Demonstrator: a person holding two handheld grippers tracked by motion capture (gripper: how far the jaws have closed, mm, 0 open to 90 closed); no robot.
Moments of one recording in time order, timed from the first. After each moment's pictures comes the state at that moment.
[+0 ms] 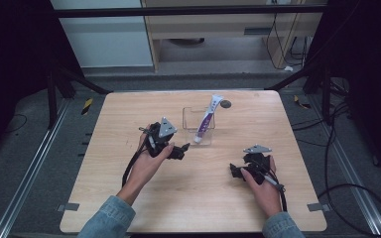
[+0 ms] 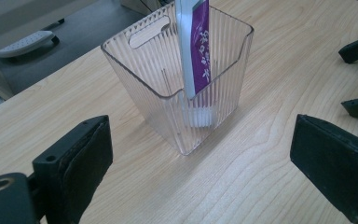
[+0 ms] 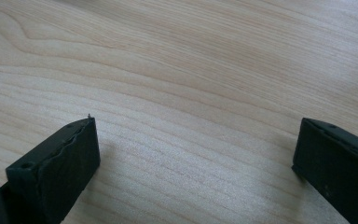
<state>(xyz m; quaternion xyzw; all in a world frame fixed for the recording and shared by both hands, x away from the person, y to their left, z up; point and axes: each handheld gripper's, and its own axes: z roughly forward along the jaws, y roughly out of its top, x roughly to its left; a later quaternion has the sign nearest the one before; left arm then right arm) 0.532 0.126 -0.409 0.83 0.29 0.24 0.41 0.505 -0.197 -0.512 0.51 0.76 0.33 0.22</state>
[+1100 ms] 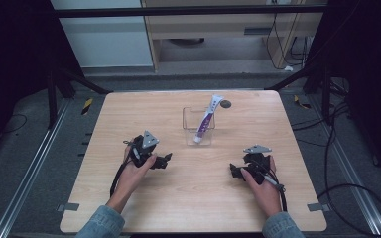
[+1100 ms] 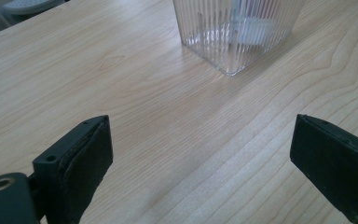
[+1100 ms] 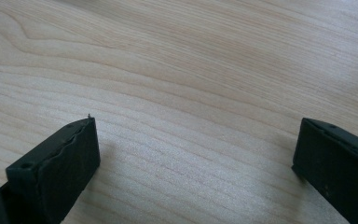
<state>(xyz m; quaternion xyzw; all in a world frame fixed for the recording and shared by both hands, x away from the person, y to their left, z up) 0.531 0.182 -0.464 0.83 0.35 0.24 0.37 0.505 -0.197 -0.512 0.51 0.76 0.33 0.22</state>
